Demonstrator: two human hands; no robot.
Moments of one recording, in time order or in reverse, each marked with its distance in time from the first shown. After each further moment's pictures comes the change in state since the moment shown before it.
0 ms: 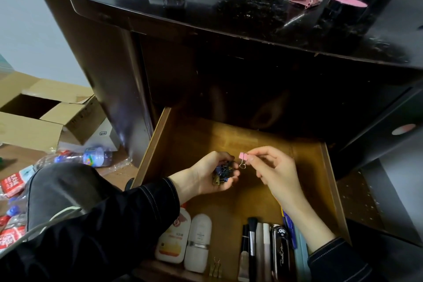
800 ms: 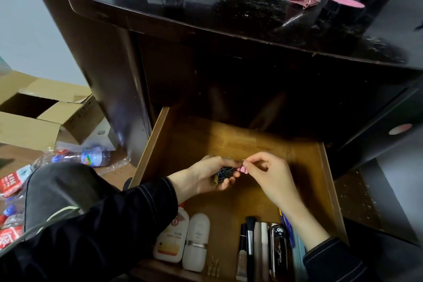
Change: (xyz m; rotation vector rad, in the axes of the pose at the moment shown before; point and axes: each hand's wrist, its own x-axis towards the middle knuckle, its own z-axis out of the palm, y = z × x) left_hand 0.003 -0.003 0.000 0.175 0.013 0.097; right_hand 0.001 0.011 0.001 -0.347 0.004 0.023
